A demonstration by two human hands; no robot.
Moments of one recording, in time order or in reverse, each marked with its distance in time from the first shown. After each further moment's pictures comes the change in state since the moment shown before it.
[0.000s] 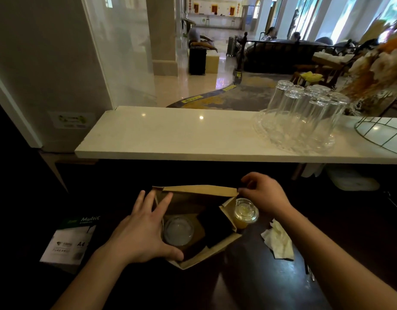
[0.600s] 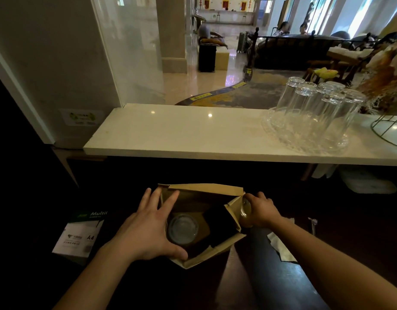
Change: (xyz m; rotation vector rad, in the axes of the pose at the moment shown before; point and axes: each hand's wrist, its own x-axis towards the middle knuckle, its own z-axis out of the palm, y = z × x) left_hand -0.003 0.011 -0.007 -0.001 -0.066 -0.022; right_hand 0.020 0.069 0.077 -0.293 -0.345 0.053
